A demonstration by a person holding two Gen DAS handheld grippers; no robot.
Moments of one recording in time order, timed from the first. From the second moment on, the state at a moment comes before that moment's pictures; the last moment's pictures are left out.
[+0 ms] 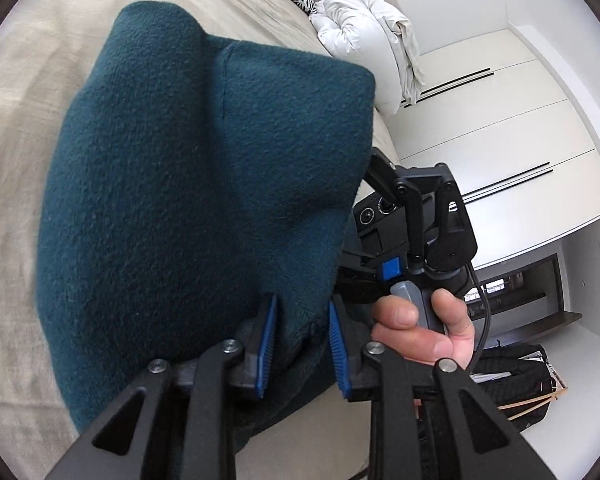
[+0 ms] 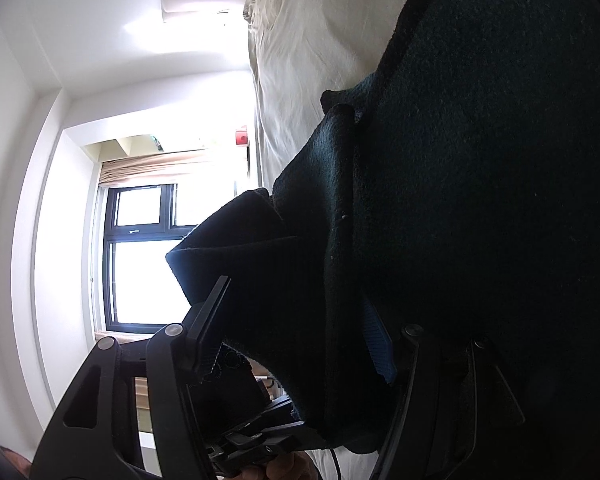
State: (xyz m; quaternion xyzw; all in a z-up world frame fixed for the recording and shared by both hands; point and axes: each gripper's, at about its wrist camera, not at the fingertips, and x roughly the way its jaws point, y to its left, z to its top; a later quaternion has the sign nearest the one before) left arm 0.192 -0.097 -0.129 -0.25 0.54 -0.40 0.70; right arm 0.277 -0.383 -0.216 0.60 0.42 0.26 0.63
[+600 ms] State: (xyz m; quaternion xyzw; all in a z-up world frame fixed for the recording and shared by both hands) left arm 0.166 -0.064 -0.093 -0.26 0.49 -0.47 0.69; right arm 0.256 -0.375 -0.218 0.61 0.40 0.26 0.63
